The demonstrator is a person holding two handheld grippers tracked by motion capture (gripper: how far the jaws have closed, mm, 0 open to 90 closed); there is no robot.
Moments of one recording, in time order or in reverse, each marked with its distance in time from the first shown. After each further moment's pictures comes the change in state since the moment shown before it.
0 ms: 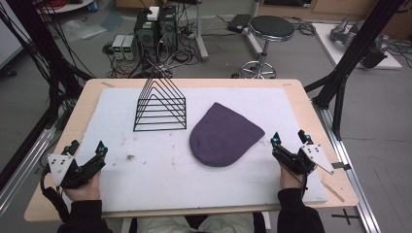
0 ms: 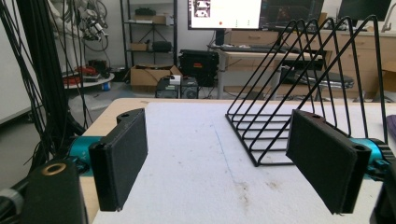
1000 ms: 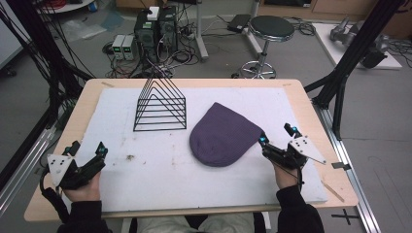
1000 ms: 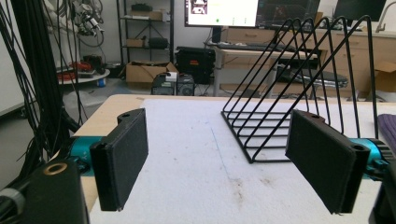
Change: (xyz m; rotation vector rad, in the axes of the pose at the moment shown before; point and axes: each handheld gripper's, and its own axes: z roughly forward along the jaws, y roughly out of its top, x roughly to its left) left arm 0.000 0.001 -0.002 0.015 -0.015 -0.017; right arm 0.023 0.019 0.012 0.046 0.190 -0.103
